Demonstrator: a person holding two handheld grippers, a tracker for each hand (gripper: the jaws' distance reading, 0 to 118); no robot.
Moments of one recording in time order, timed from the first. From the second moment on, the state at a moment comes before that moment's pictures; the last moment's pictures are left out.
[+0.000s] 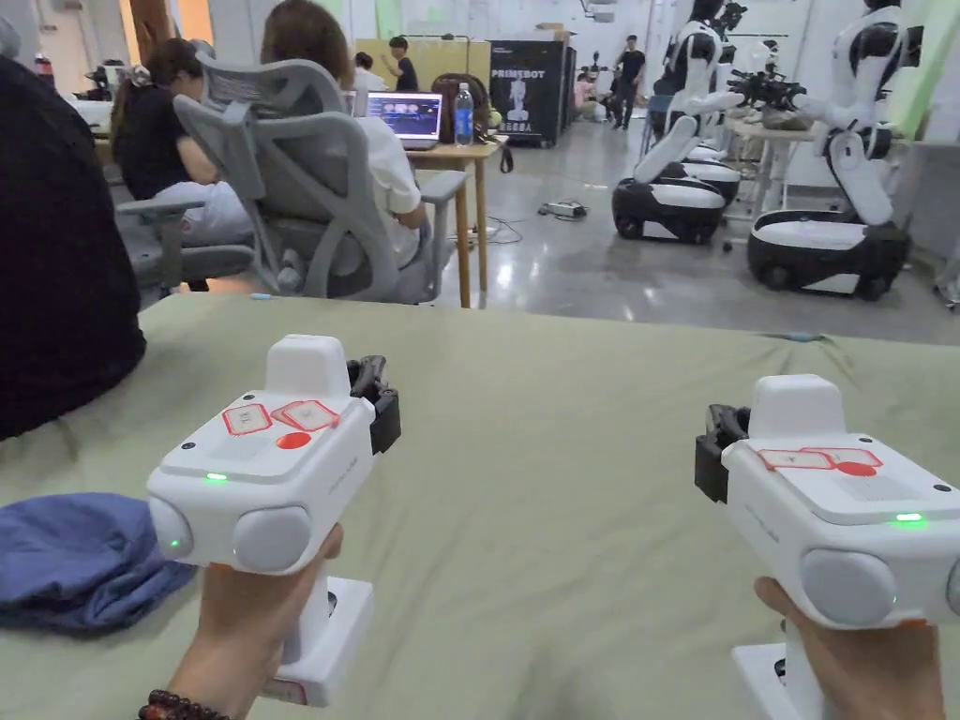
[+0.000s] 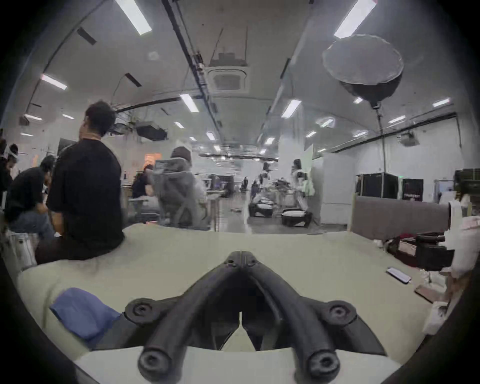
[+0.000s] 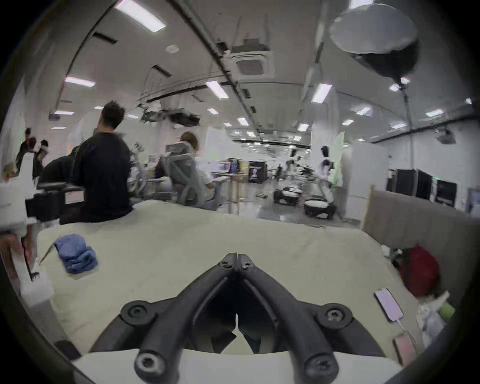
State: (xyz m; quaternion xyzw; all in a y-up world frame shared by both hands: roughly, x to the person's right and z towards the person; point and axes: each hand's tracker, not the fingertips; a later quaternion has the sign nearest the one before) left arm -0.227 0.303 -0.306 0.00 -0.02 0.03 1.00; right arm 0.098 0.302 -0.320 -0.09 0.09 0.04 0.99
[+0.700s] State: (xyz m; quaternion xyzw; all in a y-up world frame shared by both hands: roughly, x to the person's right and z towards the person) left arm -0.139 0.225 -0.272 -0.01 0.02 -0.06 1.00; right arm 0.144 0.253 -0.270 -0.05 0.01 0.05 1.00
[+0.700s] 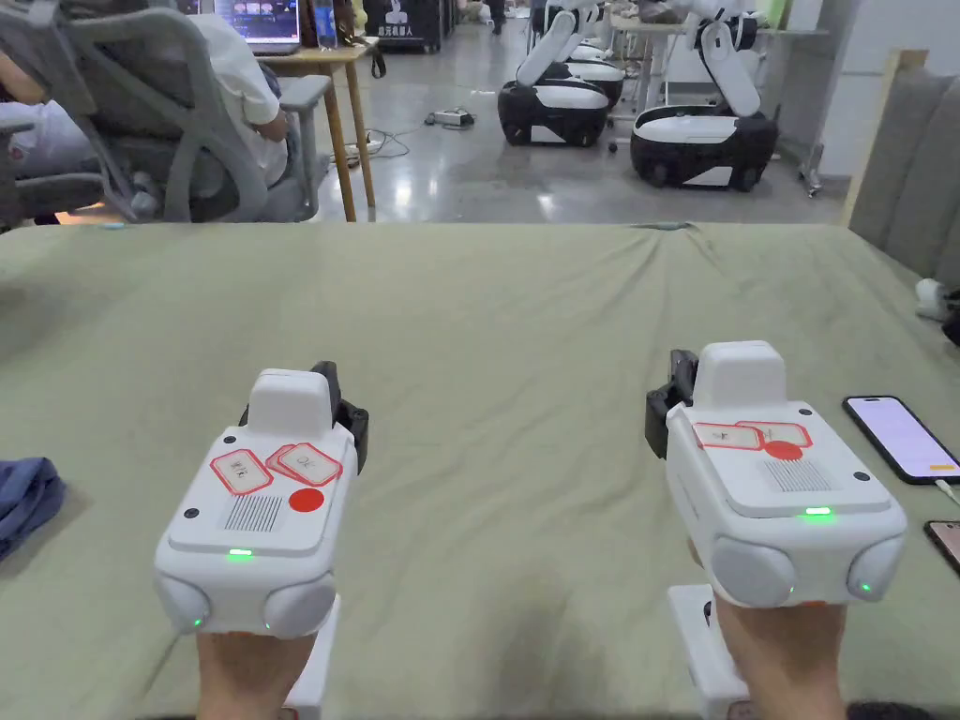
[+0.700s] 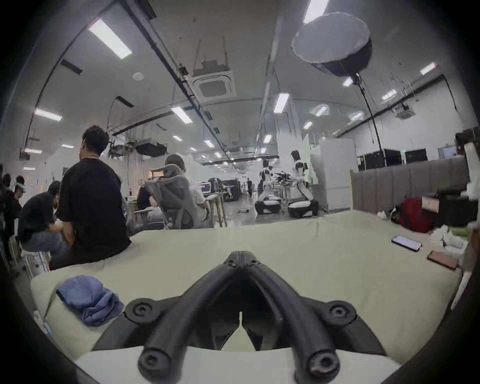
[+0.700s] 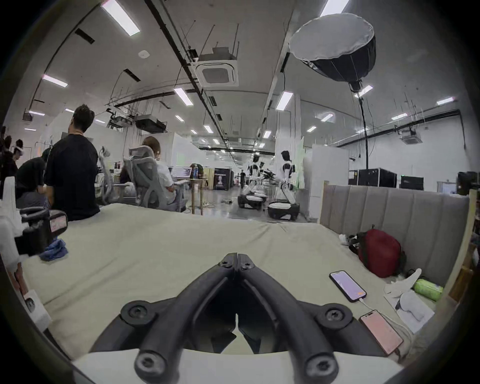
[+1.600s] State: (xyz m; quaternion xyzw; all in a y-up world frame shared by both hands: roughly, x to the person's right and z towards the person) left arm -0.137 0.231 -0.323 -0.02 0.00 -0.04 1.00; right arm 0.144 0.260 -0.317 -0.05 0.00 0.04 1.00
